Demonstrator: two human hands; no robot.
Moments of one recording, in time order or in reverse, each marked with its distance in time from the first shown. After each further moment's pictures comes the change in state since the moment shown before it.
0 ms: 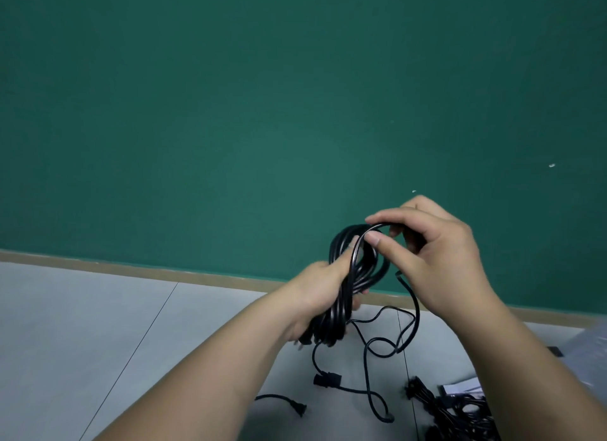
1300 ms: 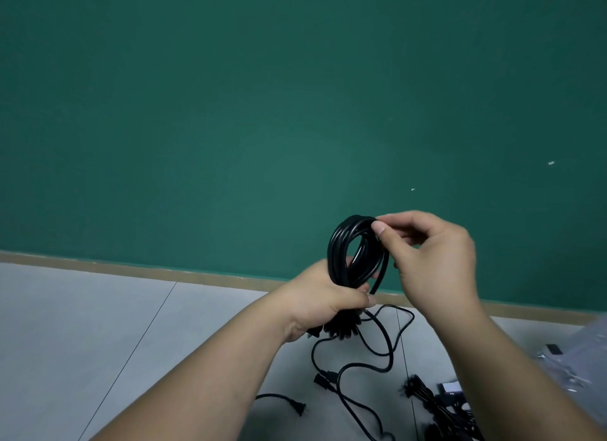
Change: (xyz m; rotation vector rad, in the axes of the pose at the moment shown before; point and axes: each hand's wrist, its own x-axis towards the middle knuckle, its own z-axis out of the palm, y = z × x) left_hand 0.010 -0.014 -0.006 0.164 -0.147 0.366; right_hand -0.005 0.003 0.020 0.119 0.227 0.355
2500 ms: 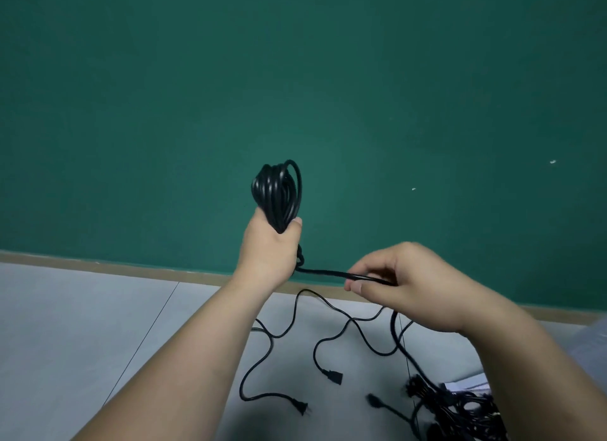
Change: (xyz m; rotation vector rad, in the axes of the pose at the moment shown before) left_hand 0.005 0.017 -0.055 0.246 0.883 0.104; right_hand 0.003 -0.011 -0.023 -0.269 -0.897 -0.058
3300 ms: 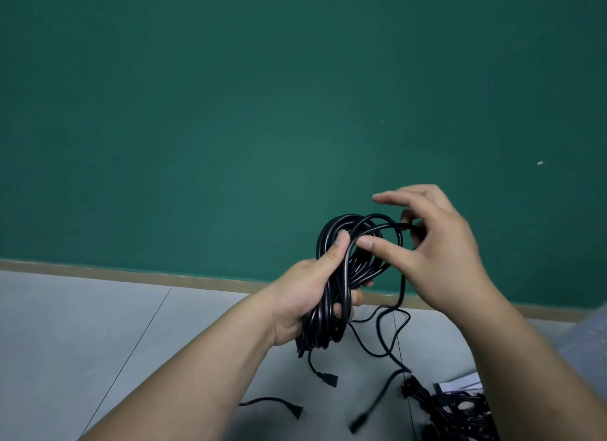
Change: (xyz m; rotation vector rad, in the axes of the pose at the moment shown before) left_hand -0.049 0.013 0.021 -0.498 -0.926 -0.528; right_hand 0.002 0.004 -0.013 -0.027 0.702 -0.141
